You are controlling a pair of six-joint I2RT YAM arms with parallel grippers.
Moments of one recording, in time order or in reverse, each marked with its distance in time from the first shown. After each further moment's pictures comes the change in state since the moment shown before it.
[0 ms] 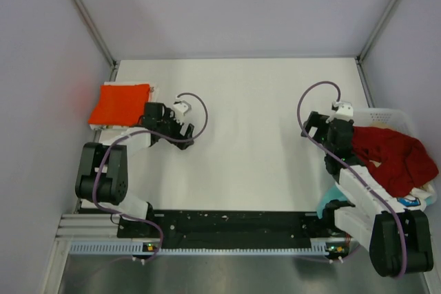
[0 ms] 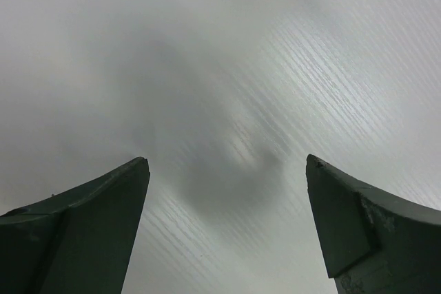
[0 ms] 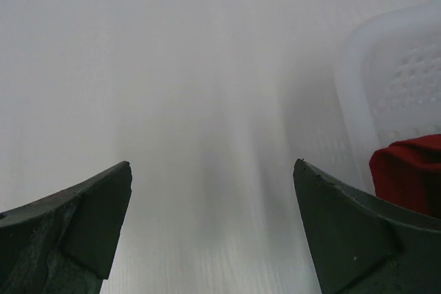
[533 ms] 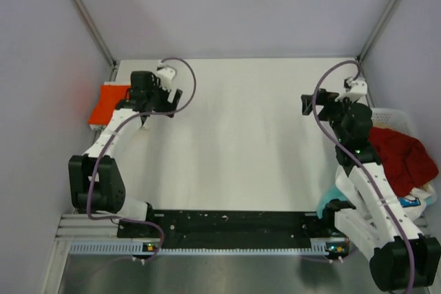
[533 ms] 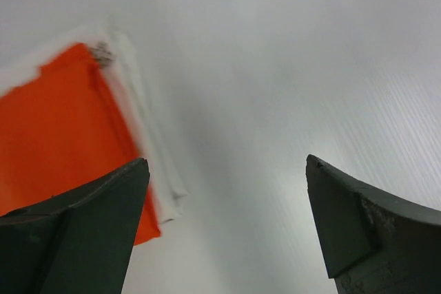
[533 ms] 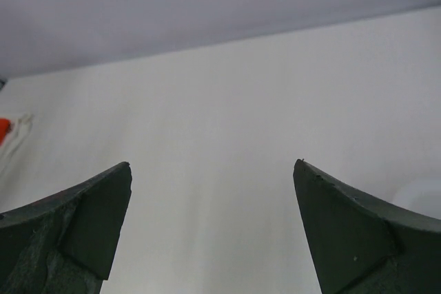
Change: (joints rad) left arm 0.023 -0.070 0.264 -0.208 -0.257 0.005; right arm -0.002 -0.095 0.220 -0.097 -0.225 0.044
